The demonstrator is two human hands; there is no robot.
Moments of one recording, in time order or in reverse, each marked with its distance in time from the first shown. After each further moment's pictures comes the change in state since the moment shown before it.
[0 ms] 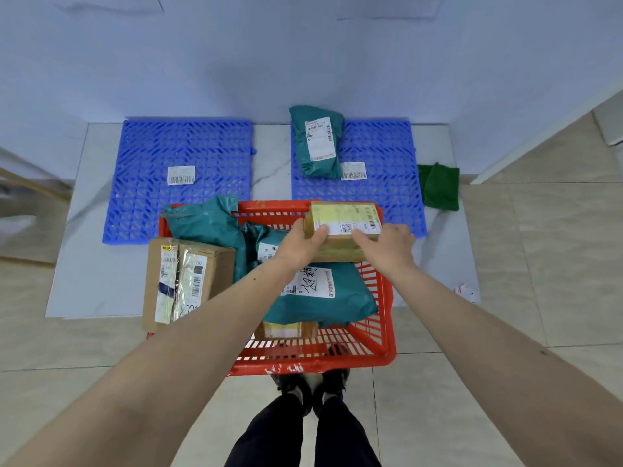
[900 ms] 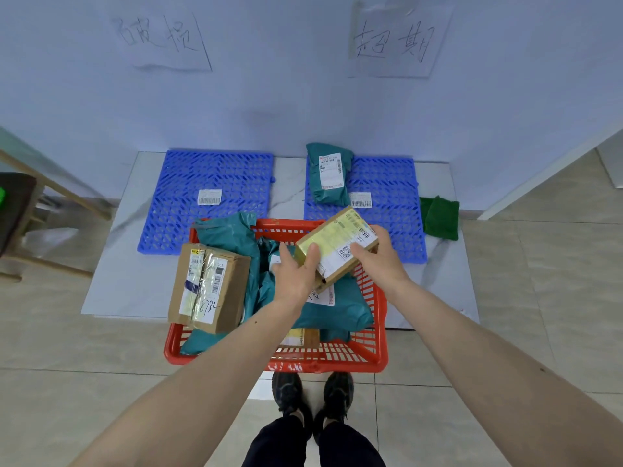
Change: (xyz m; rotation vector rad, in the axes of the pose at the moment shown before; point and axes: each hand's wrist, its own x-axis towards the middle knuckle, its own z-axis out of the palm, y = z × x) left_hand -0.096 0.019 0.012 -0.232 0.320 -0.080; right_hand -0.052 -0.015 -0.035 0.545 -0.165 -0.142
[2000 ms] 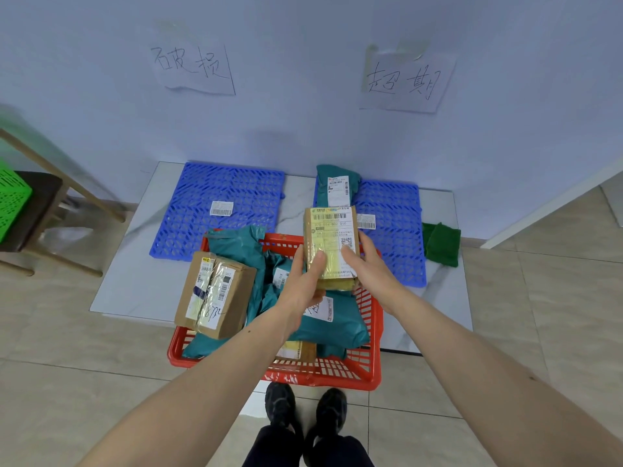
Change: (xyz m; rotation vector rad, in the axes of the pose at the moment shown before) left_hand -0.017 0.017 -0.007 -0.236 -0.204 0.046; right_hand -0.012 -0.036 -0.003 0.063 -0.277 -0.079
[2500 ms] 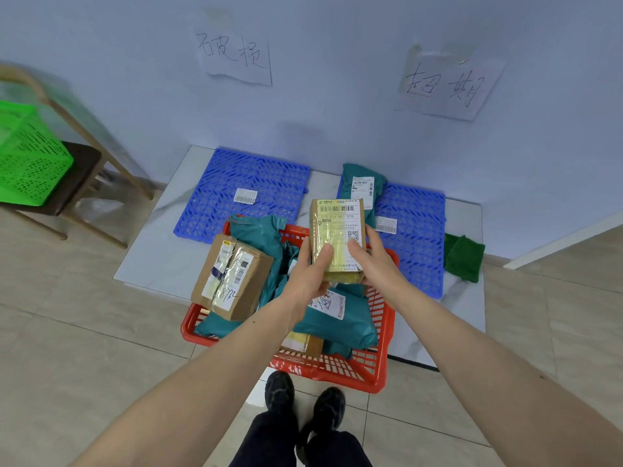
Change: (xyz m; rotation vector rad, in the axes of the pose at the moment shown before) left_hand -0.007 0.004 -0.013 -0.048 0.077 0.032; right_hand 0.010 -0.007 0.013 -0.001 -0.097 -0.044
